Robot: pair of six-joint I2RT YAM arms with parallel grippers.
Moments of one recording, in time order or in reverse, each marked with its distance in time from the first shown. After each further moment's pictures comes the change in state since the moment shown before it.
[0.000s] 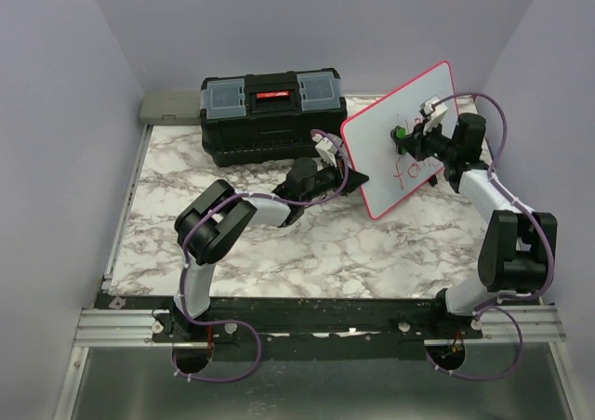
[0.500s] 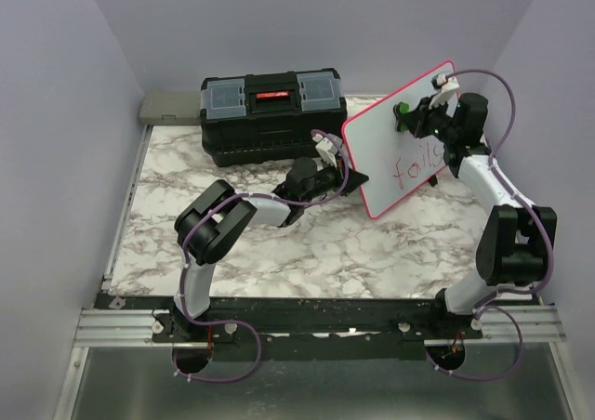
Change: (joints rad) left arm 0.002 0.000 0.000 0.001 0.001 0.012; right arm 0.026 0.025 0.127 -0.019 0.069 0.249
